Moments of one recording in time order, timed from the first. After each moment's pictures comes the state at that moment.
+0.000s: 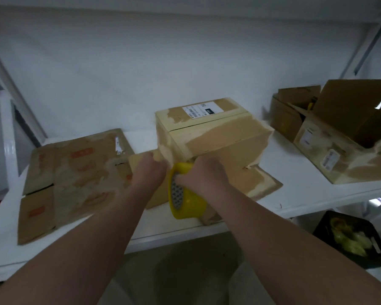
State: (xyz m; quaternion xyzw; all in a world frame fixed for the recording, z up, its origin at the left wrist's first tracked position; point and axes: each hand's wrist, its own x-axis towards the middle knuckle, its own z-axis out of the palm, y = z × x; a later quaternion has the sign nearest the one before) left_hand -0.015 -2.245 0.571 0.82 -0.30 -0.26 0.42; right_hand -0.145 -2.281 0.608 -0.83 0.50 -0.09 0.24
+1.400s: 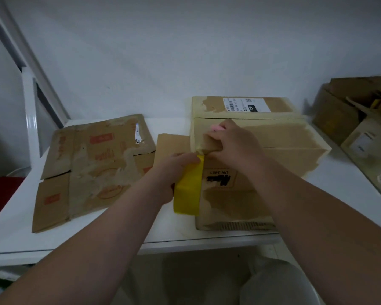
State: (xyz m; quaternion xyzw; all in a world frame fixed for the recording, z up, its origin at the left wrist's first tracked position) left_hand -0.008 -2.253 0.585 0.65 -0.17 -0.53 0.52; right_hand -0.114 -2.388 0.589 -0.94 0.31 -0.13 0.04
